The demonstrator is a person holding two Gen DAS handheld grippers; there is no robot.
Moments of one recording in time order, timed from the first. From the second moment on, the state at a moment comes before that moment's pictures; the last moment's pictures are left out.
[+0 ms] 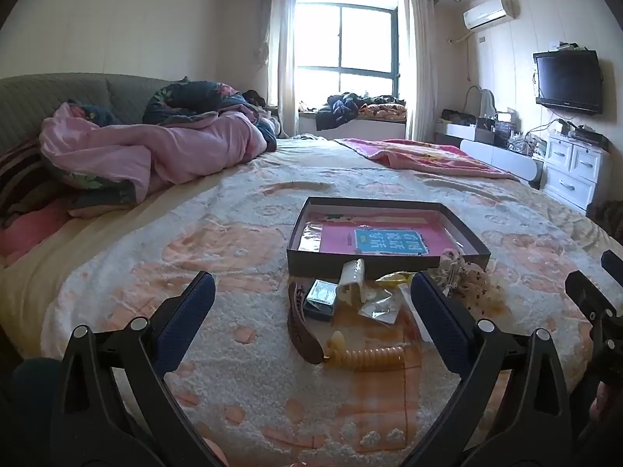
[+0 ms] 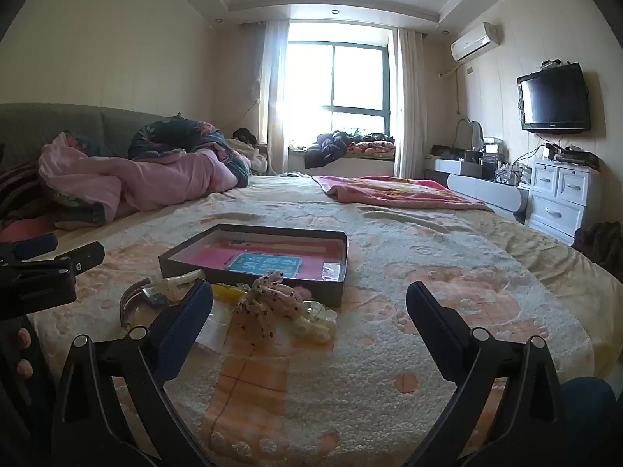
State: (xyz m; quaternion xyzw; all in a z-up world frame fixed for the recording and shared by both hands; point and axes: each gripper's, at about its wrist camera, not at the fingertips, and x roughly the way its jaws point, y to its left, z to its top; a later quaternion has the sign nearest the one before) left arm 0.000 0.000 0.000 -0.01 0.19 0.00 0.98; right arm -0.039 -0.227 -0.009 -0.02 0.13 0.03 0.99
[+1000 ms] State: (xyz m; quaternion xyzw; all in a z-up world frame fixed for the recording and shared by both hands) left arm 0.000 -0.006 0.003 0.00 0.18 0.00 0.98; right arm -0.039 -0.226 -0.007 -0.02 0.13 0.03 0.99
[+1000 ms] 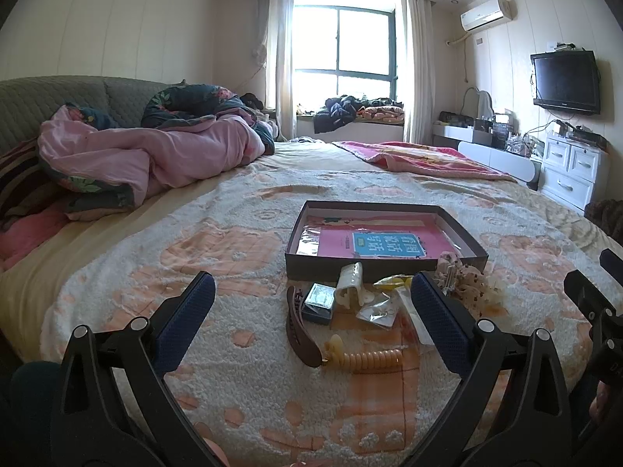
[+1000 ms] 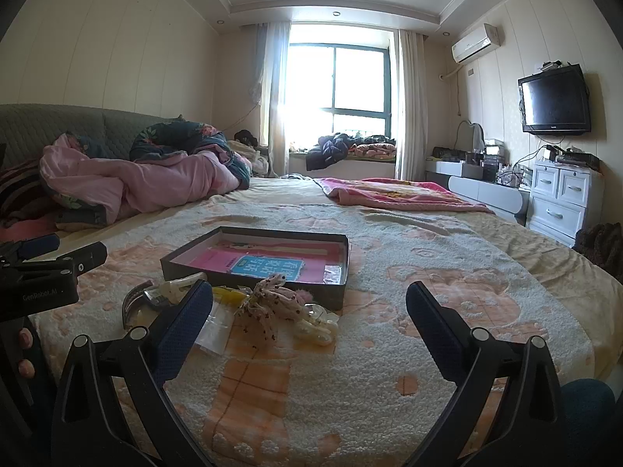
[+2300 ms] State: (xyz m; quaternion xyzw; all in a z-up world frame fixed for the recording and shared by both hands) left arm 0.001 0.003 0.006 -0.01 0.18 0.00 0.98; right arm -0.039 -0.225 -0.006 -0.02 0.13 0.03 0.99
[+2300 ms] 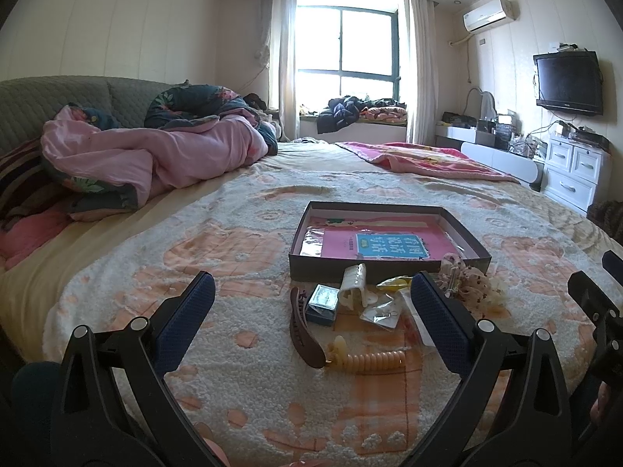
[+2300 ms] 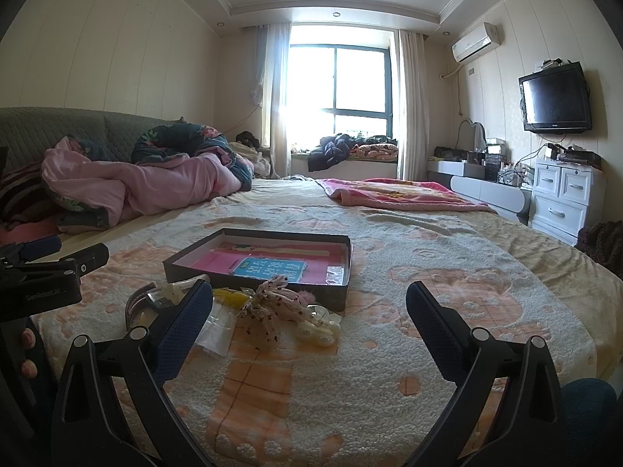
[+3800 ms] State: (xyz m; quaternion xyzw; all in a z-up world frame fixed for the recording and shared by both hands) left arm 0.059 0.059 -0.040 -0.10 0.32 -0.01 0.94; right arm 0.050 -0.164 -0.037 -0.10 0.24 0.13 0.96
